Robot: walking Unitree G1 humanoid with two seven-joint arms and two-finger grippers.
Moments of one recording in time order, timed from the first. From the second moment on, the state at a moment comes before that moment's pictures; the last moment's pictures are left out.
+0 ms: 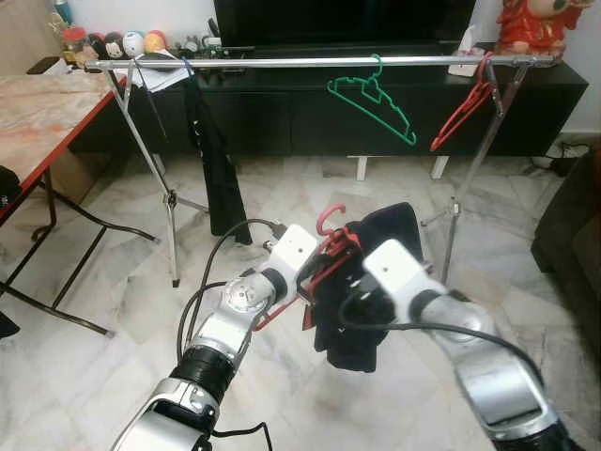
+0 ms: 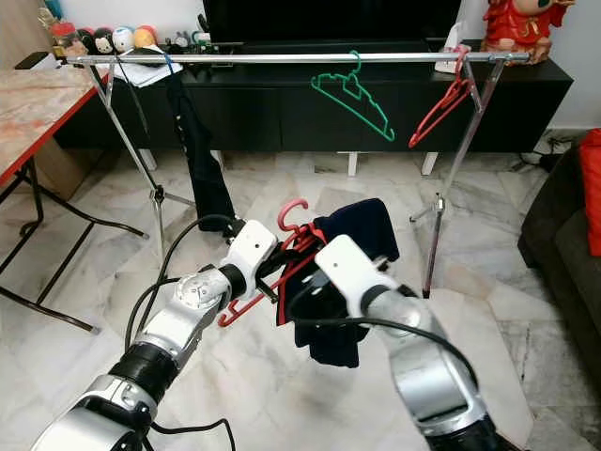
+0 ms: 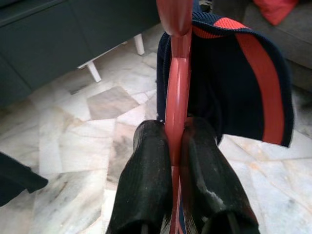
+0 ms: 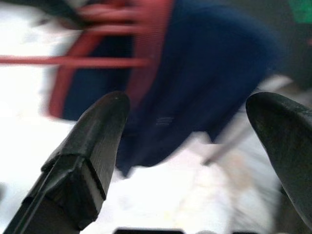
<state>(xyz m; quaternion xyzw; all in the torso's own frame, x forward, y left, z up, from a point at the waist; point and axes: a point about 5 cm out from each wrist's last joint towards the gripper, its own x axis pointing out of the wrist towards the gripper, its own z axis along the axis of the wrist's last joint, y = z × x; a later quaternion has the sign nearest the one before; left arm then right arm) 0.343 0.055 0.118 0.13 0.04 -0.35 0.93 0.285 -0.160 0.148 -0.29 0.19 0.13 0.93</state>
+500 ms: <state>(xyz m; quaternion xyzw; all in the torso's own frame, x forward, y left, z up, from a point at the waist) 0.324 0.051 0.108 0.15 0.05 -0.50 0.85 0.300 -0.193 0.168 -0.29 0.14 0.12 0.94</state>
